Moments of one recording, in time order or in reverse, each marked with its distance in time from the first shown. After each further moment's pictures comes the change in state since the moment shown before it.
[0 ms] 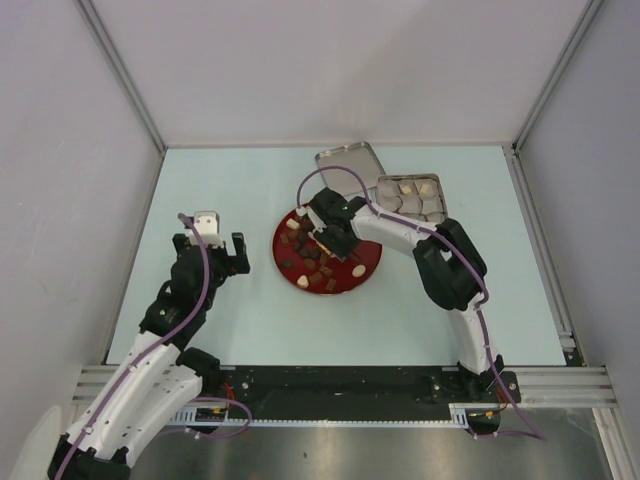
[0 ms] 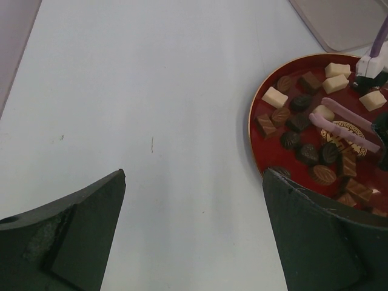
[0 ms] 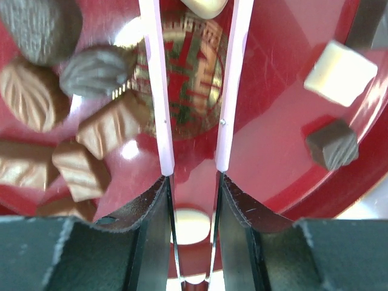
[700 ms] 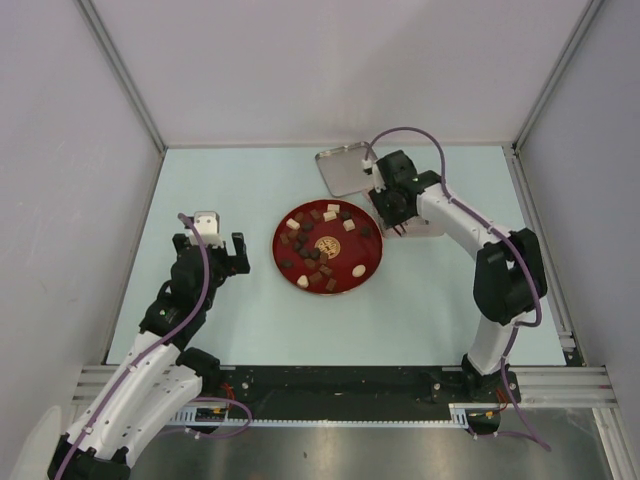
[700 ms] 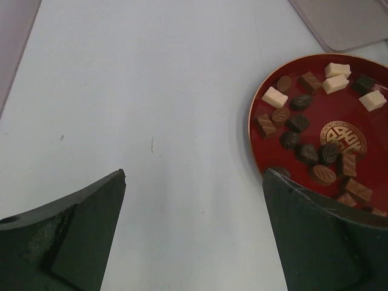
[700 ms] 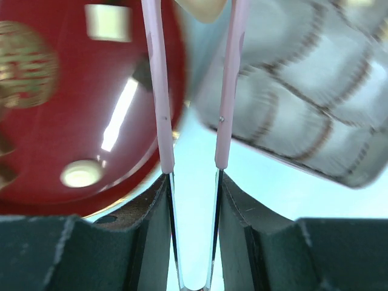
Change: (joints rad) left arm 0.000 0.000 0.000 0.001 0.000 0.000; right arm -0.267 -0.316 -0.147 0.004 -0.030 0.060
